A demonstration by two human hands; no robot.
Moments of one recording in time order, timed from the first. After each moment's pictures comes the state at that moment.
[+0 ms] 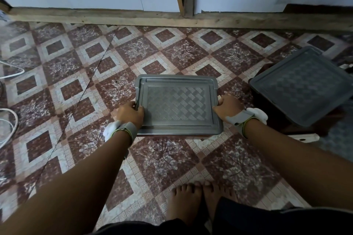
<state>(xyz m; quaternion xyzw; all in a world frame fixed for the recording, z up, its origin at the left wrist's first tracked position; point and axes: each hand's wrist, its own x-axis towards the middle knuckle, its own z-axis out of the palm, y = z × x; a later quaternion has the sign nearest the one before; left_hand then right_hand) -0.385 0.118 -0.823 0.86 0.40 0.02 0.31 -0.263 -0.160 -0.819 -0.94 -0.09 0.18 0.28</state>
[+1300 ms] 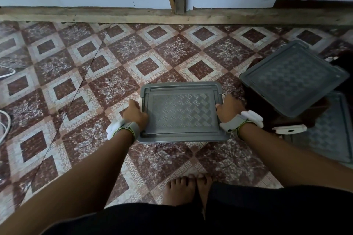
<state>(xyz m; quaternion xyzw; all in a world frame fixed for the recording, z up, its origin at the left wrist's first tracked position) -0.386 0.083 -0.829 0.86 0.39 -0.03 0.32 -0.283 -0.185 -0.822 -0.97 0.00 0.14 0.20</state>
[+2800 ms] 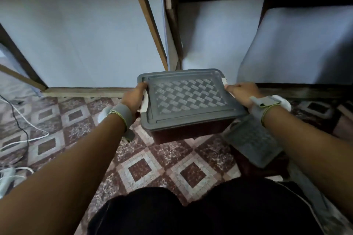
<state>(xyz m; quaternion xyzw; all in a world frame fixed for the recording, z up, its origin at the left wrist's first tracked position) -0.365 0.067 -0.539 0.68 0.30 0.12 0.66 -0.262 -0.233 -0.538 -0.88 0.00 0.01 0.47</state>
